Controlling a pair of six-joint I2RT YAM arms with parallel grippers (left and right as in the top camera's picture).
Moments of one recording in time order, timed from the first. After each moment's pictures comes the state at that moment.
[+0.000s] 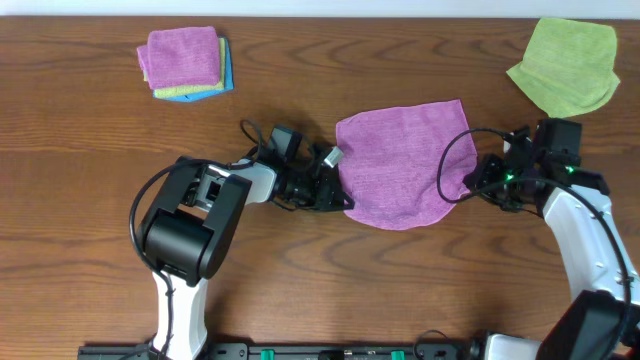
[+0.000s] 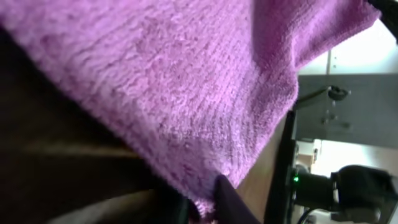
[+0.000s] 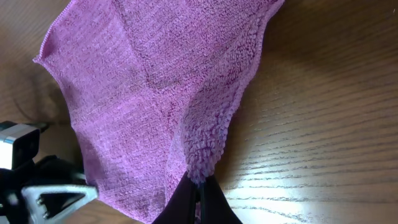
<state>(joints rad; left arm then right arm) -0.42 2.12 1.02 -0.05 1.07 -0.29 -0.22 1.48 0.94 -0.67 -0.41 0.30</state>
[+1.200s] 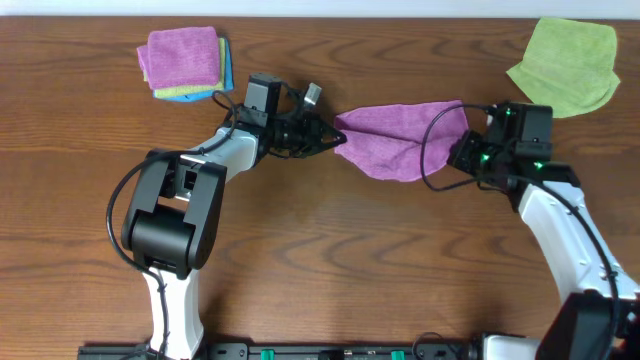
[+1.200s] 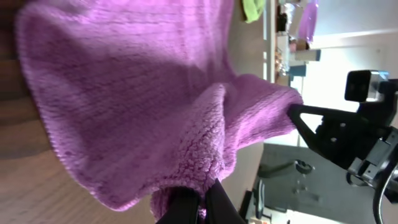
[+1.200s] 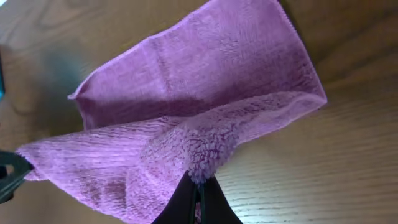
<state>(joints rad) -0.30 2.12 1.25 0.07 1.03 -0.68 -0.06 1.50 0.94 -0.40 -0.27 0.41</state>
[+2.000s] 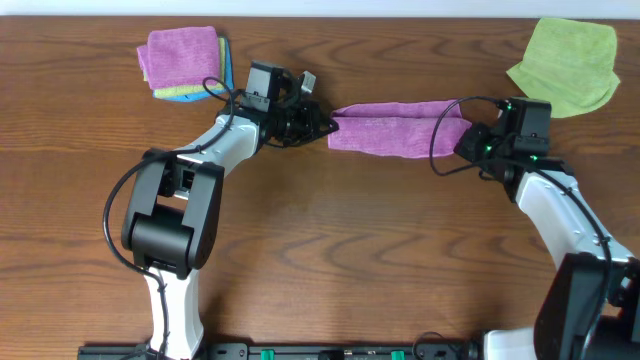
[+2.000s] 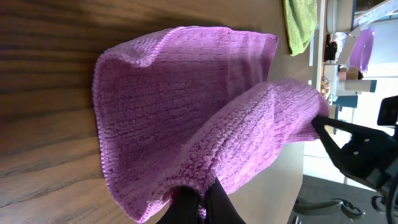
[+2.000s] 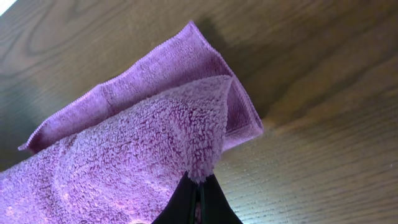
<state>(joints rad) -0.30 2.12 1.36 -0.12 0.82 -0.62 -0.10 1.61 0.94 -0.23 -0.17 0.47</state>
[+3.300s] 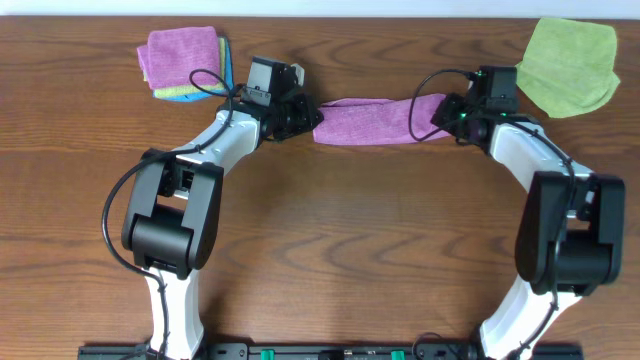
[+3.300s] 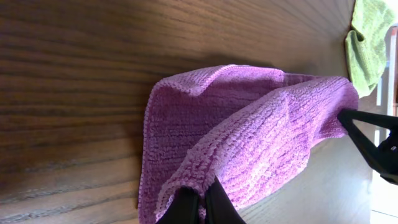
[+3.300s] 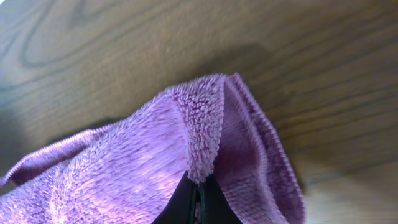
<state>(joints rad) -0.30 2.12 1.41 -0.19 0.54 -0.58 -0.02 1.99 1.23 -0.19 -0.23 0.49</state>
